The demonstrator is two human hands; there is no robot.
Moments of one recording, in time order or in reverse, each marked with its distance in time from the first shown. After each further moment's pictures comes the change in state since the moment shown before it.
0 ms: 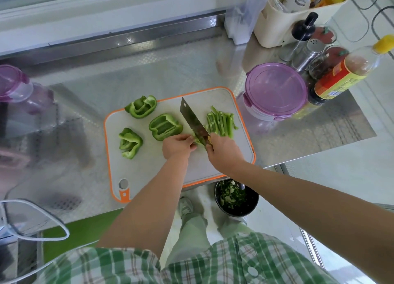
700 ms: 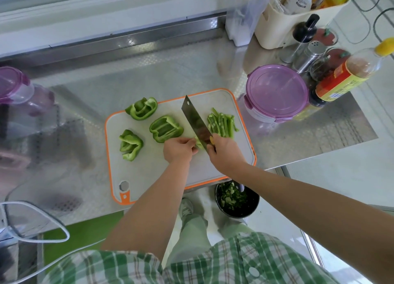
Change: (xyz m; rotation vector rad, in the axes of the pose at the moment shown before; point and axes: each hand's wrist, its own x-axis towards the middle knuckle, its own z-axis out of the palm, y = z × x) left_hand -0.001 -0.001 -0.001 0.100 0.034 0.017; right_hand 0.003 0.005 0.003 0.120 0.036 -0.014
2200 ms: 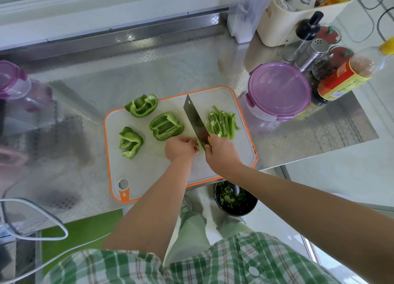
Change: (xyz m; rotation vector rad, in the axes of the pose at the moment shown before) left_hand 0.002 -0.003 0.005 0.067 0.037 0.008; right_hand -0.002 -0.014 0.007 -0.013 -0.038 0.096
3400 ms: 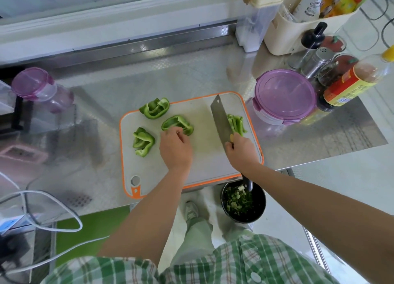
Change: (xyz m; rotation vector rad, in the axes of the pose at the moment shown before) left_hand -0.023 0.013 -0.046 0.495 0.288 0.582; right_hand 0.003 0.028 -0.008 0.089 0.127 0.066
